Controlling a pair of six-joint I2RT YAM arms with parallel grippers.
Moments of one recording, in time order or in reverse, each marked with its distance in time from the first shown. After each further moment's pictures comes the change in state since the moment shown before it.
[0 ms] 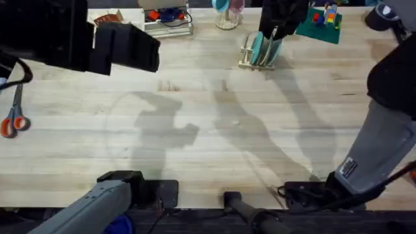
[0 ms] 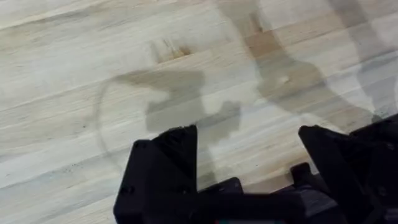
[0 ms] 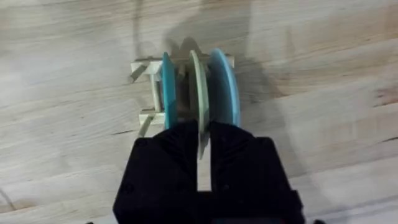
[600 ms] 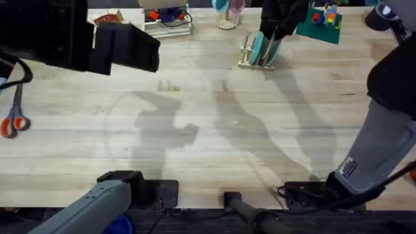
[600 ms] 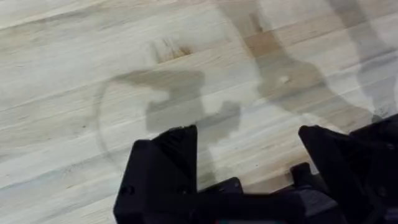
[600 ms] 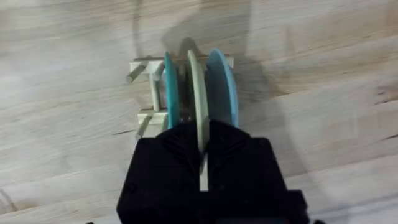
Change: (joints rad) left arm 0.000 0.000 0.000 0.000 0.000 0.000; right arm 0.000 0.000 0.000 -0.003 0.000 0.000
